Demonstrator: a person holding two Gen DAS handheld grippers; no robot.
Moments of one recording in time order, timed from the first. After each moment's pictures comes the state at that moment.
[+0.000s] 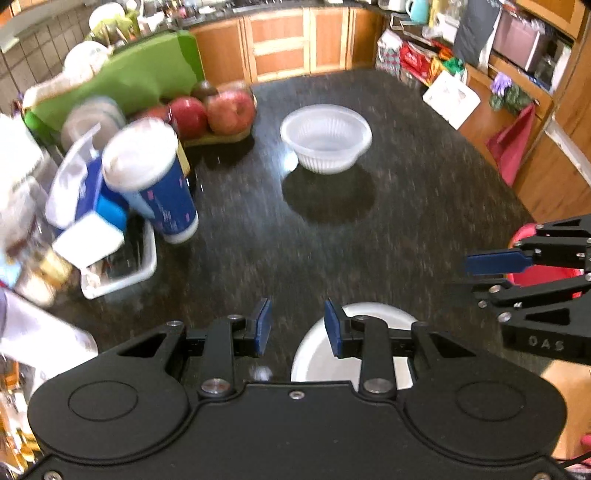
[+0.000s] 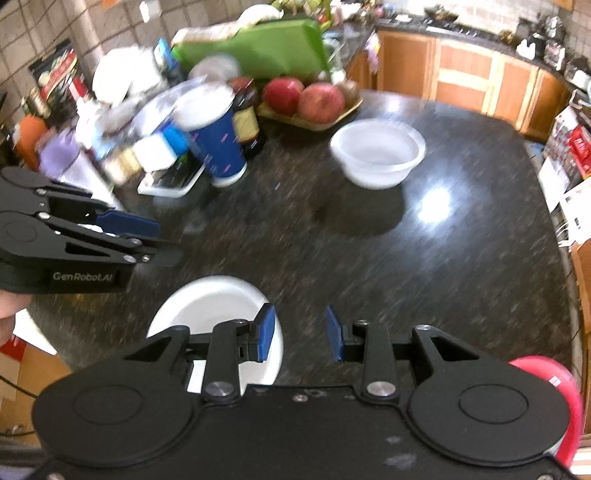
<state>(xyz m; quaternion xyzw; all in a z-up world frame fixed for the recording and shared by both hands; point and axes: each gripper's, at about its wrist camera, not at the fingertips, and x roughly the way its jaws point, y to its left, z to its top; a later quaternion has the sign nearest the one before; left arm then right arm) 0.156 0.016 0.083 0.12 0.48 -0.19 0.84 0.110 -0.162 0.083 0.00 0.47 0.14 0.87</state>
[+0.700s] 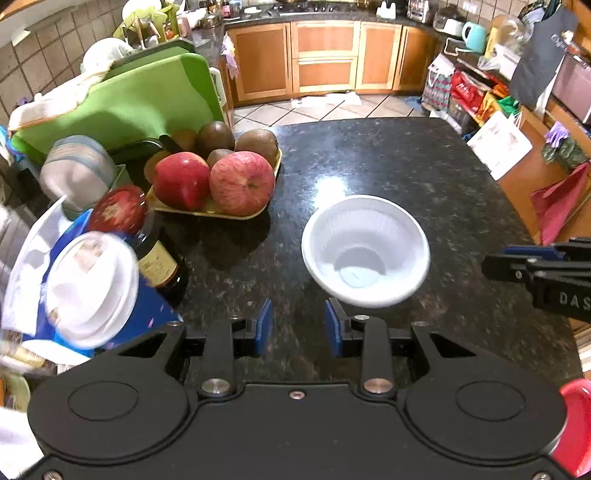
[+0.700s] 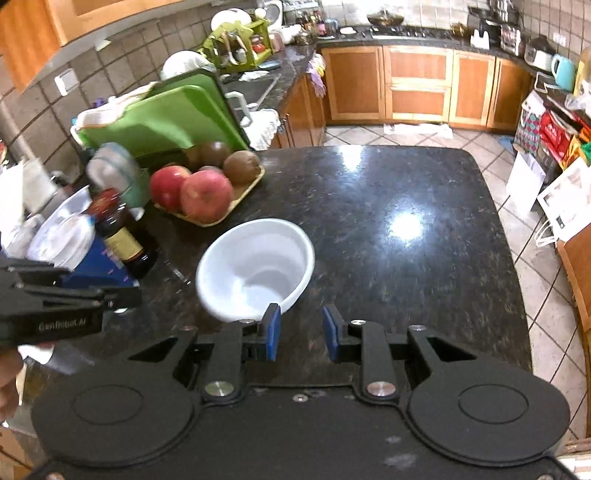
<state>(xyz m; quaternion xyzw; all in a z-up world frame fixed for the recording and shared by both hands) 0.305 -0.052 0.057 0.09 0.49 -0.13 0.86 0.288 -0.257 0.072 0.06 0.46 0.08 0.88</state>
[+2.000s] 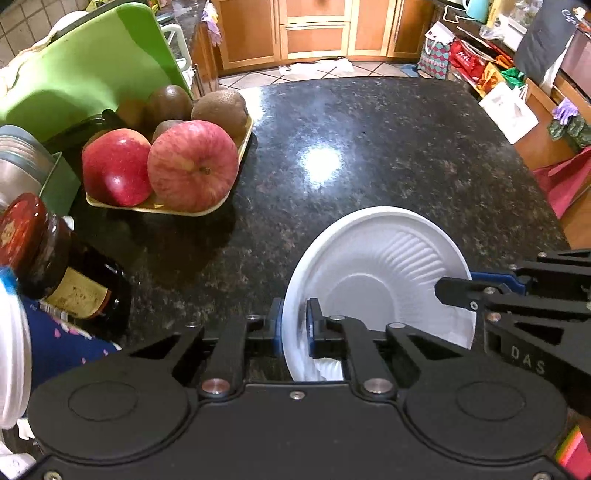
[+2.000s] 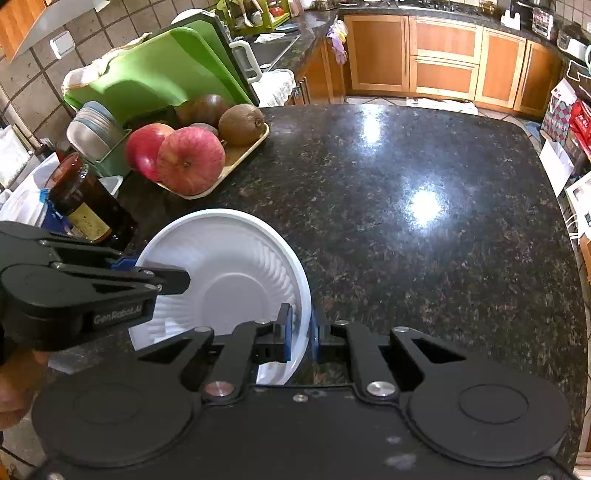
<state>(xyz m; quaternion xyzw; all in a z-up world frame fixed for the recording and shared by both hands) 0.352 -0.079 0.007 0.09 0.53 -0.14 0.83 0.349 -0.237 0.003 0.04 0.50 0.12 0.86</state>
